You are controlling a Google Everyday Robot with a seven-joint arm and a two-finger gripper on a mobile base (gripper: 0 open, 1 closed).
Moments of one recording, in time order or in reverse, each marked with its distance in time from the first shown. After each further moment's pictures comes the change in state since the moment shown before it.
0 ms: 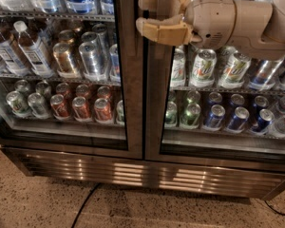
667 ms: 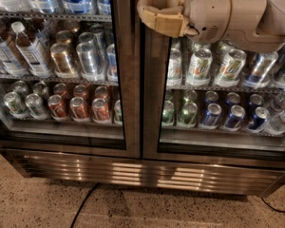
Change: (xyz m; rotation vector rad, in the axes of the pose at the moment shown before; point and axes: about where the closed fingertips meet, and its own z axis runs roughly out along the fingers) arm 0.007 -0.022 0.001 0.000 0.000 0.000
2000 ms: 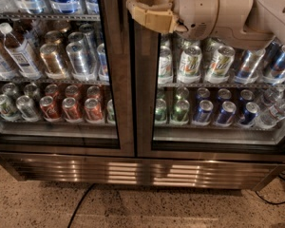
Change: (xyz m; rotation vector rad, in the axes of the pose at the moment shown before) arm 0.003 -0.010 0.018 0.002 -0.002 -0.002
